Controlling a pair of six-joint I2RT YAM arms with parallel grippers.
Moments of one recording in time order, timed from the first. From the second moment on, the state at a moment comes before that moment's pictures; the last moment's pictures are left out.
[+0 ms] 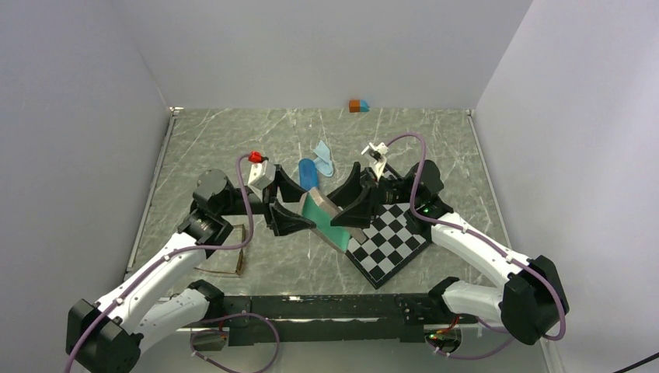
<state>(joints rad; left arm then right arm) -0.53 0.92 0.69 0.38 0.99 -0.33 0.58 1.14 0.71 0.69 -1.14 0.74</state>
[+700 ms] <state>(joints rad) -0.49 0.92 0.69 0.00 0.84 -0.05 0.59 1.14 0.72 0.62 -1.16 0.61</state>
